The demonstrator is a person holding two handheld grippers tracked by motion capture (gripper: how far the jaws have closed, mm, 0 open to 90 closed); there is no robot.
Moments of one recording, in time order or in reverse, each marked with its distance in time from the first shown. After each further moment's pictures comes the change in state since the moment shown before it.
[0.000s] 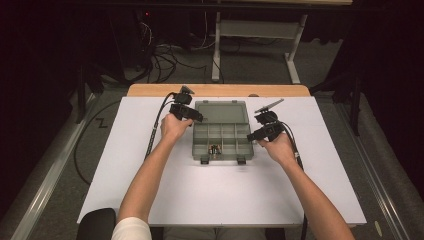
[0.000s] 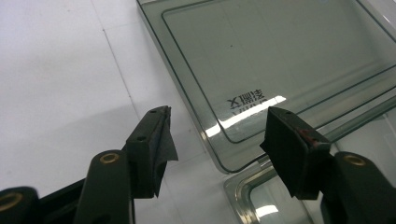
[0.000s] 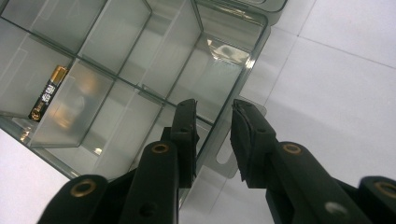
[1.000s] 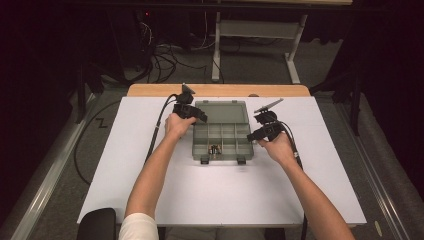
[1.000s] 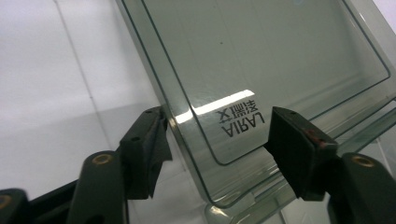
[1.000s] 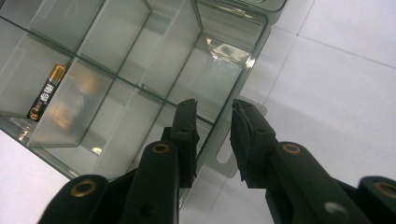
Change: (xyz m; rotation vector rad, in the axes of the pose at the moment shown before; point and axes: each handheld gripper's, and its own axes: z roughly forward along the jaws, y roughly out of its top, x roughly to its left) left arm 0.011 0.006 0.024 0.057 -0.139 -0.114; right arm 0.001 0.001 0.000 0.009 -0.006 0.001
